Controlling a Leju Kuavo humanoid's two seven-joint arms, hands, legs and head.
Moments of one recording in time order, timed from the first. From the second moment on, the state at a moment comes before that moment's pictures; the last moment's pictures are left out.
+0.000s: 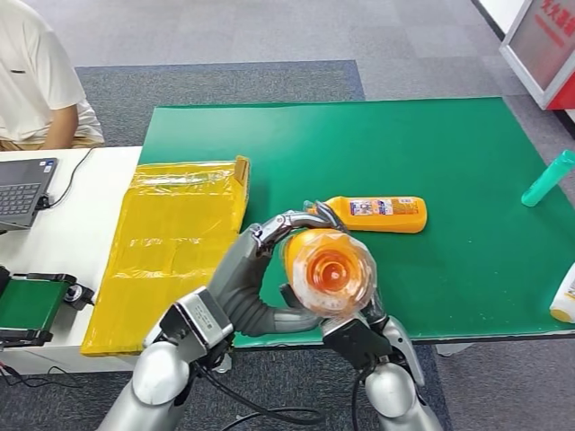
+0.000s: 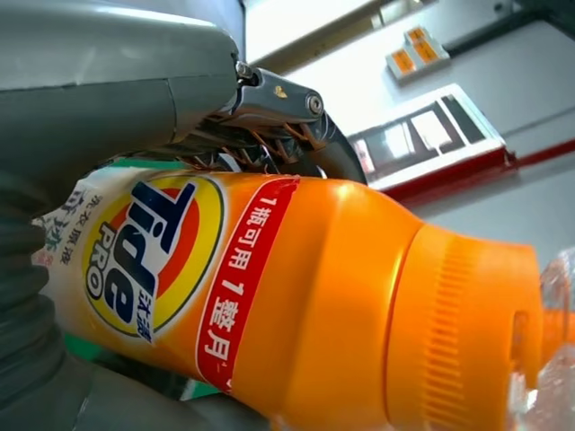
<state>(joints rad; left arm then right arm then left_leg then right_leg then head) -0.19 -0.19 -0.63 -1.77 -0.25 -0.18 -0.16 -0.03 0.21 0.37 -1.67 0.49 -0.15 -0.37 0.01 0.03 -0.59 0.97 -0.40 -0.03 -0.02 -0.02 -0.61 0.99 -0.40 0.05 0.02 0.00</state>
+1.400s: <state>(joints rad) -0.11 -0.18 -0.10 -1.66 -1.38 -0.01 -0.03 0.06 0.20 0.16 -2.16 0.54 -0.09 -0.38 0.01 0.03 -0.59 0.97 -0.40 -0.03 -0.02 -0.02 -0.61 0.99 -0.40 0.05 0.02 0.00</state>
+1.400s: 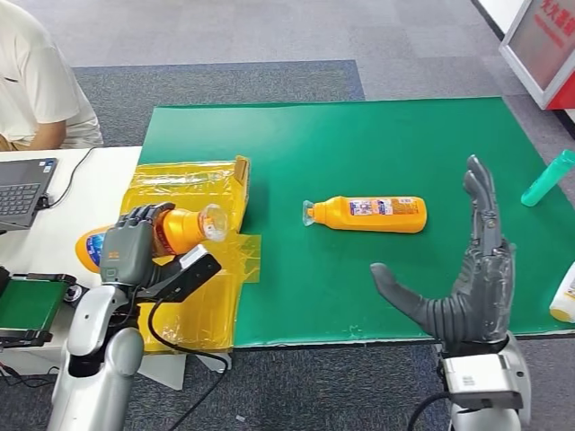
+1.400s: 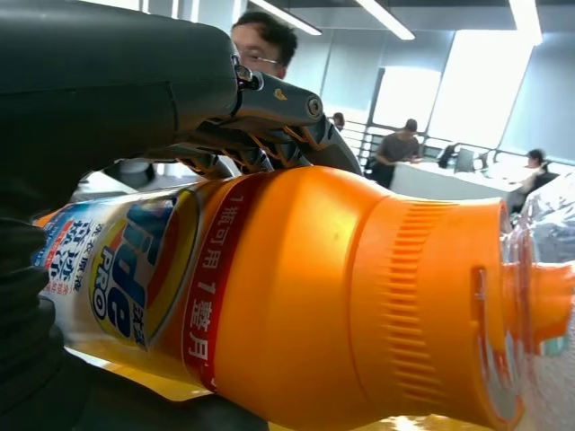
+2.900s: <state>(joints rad) -0.30 -0.10 -0.38 -1.21 -1.55 -0.02 0.06 0.04 0.19 0.15 -2.29 0.54 -0.08 -0.46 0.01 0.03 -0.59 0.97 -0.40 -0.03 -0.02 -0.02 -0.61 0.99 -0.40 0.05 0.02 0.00</state>
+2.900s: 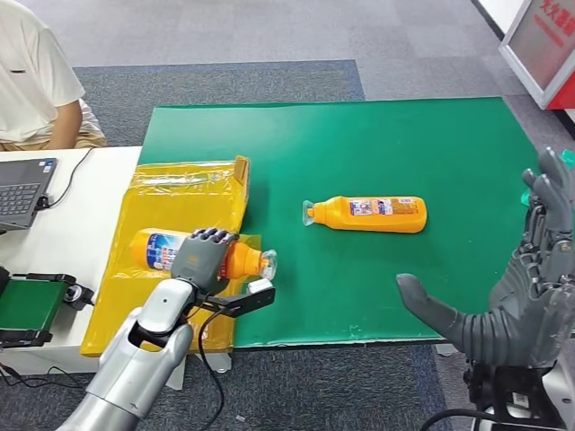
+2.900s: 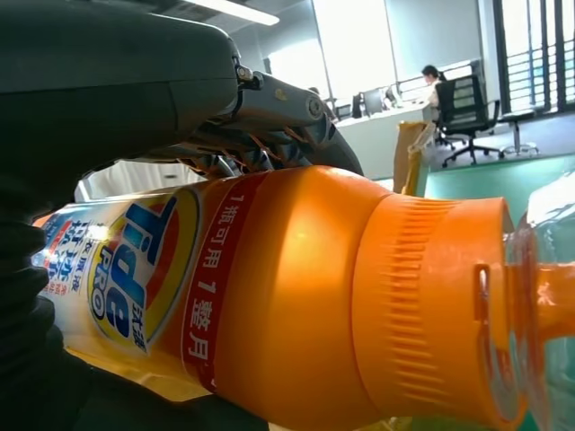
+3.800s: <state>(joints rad) -0.31 -0.18 -0.18 -1.14 -1.55 -0.04 0.05 0.06 0.19 0.14 -2.29 0.55 -0.07 -0.45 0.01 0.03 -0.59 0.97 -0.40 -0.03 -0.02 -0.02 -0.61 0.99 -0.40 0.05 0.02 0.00</state>
